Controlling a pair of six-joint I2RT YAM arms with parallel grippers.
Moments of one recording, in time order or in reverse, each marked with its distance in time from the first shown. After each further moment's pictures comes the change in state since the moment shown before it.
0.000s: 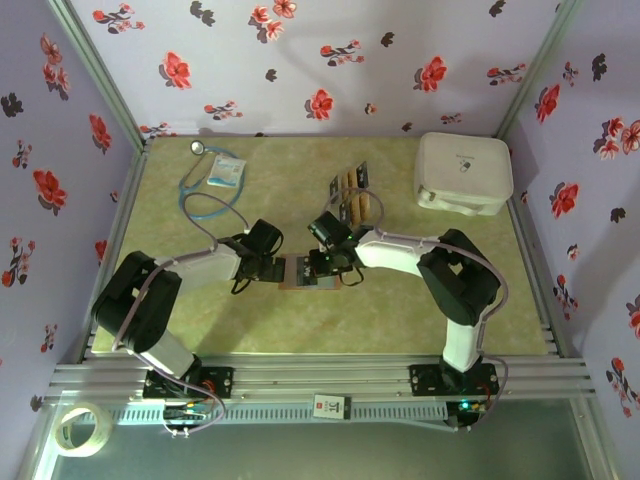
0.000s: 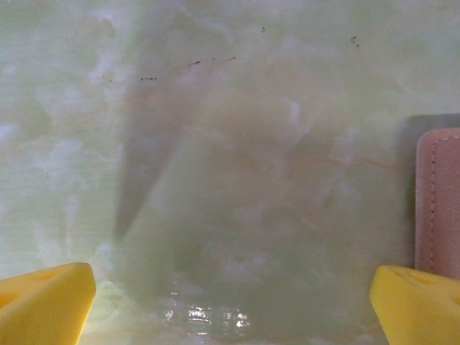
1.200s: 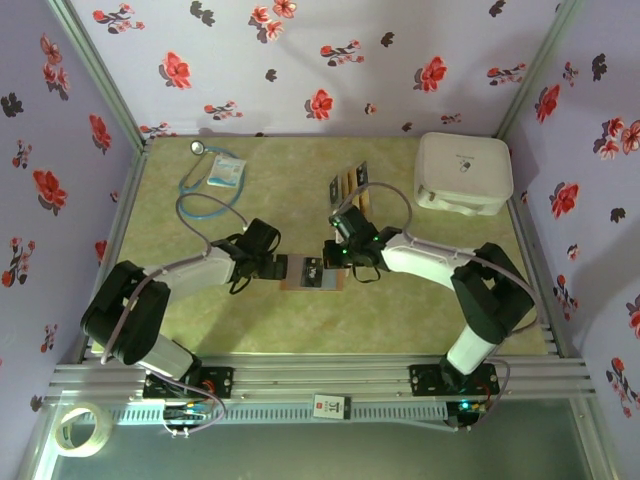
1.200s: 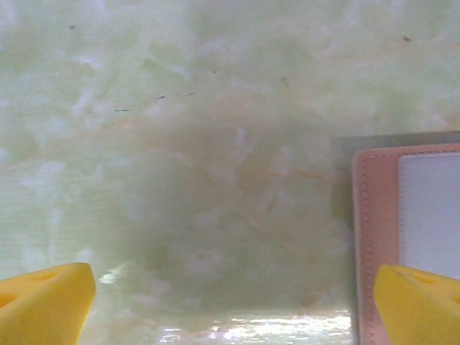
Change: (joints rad) left arm -0.003 -0.078 -0.021 0.026 0.031 -0.001; right arm -0.071 -0.186 -0.137 0.097 -0.047 0.023
